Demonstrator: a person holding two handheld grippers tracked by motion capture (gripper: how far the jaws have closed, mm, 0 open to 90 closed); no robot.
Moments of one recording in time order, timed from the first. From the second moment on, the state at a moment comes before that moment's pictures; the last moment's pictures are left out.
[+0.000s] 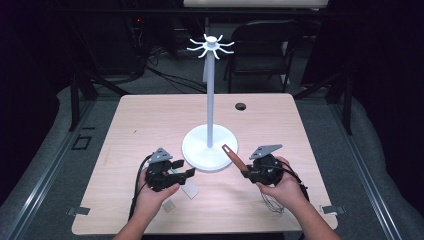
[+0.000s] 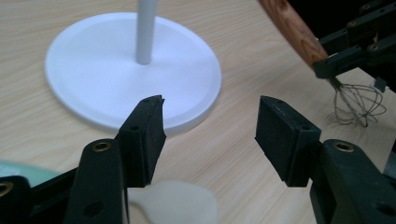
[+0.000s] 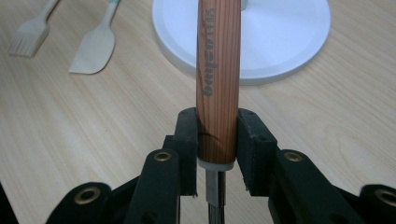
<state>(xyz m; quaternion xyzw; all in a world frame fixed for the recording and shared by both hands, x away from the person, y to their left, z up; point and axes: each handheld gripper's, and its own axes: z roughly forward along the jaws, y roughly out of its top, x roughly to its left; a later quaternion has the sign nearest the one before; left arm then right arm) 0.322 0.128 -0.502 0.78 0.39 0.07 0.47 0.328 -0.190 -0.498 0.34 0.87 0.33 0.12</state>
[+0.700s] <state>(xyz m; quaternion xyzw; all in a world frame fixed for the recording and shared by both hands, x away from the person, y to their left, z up) 0.346 0.046 -0.507 0.77 0.37 -0.02 0.52 0.317 -0.179 -0.497 0.29 0.88 0.35 0.11</state>
